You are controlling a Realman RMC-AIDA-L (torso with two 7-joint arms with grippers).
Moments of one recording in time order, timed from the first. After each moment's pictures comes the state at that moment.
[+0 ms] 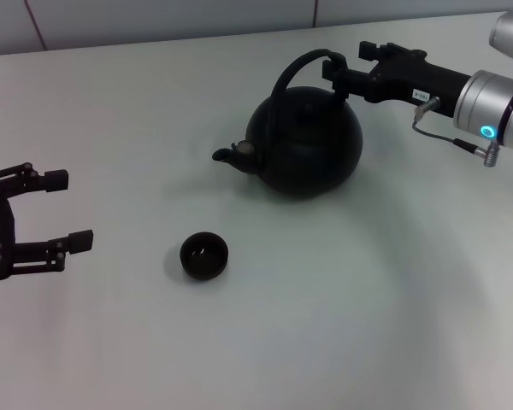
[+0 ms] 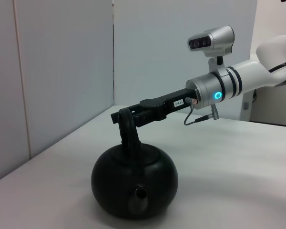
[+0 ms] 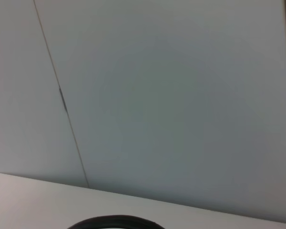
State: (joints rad) left arm -0.36 -1.97 0.83 0.87 1.85 1.73 -1.28; right arm 0.64 2.08 -0.62 -0.41 -1.69 -1.02 1.19
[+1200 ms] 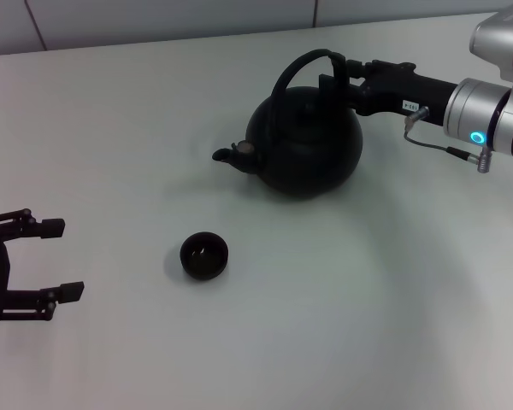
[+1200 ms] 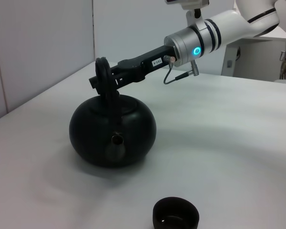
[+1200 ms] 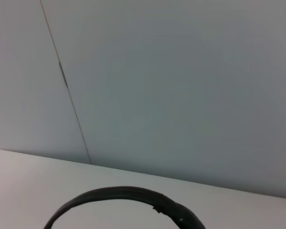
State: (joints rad) left arm -0.34 -1.97 0.84 0.91 1.98 1.76 -1.28; right arm 0.64 2.08 -0.69 -0.40 -1.69 -0.97 1.23
